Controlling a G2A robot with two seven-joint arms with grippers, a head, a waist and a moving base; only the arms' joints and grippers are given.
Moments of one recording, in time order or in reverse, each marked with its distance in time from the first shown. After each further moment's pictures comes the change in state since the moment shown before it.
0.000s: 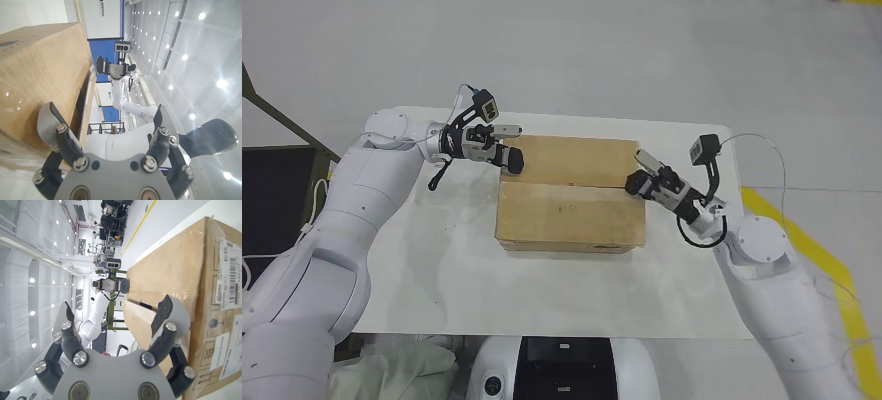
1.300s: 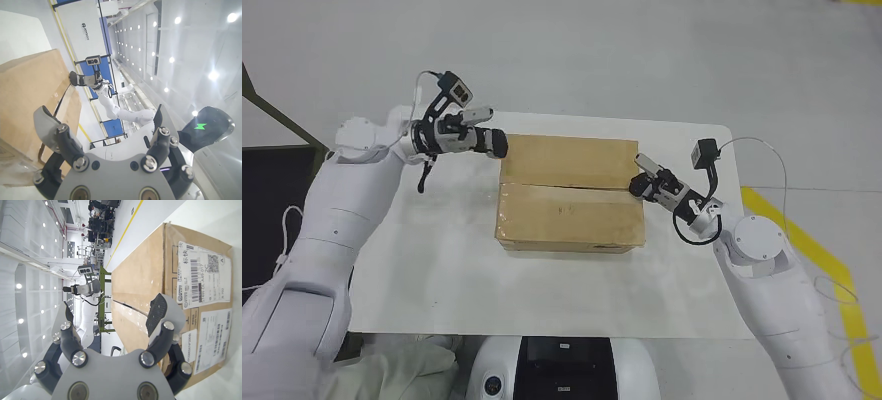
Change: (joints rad) left arm 0.229 0.111 -0.301 -0.325 0.005 -0.015 0.154; right arm -0.002 0.000 0.009 0.040 -0.069 0.022 -0.006
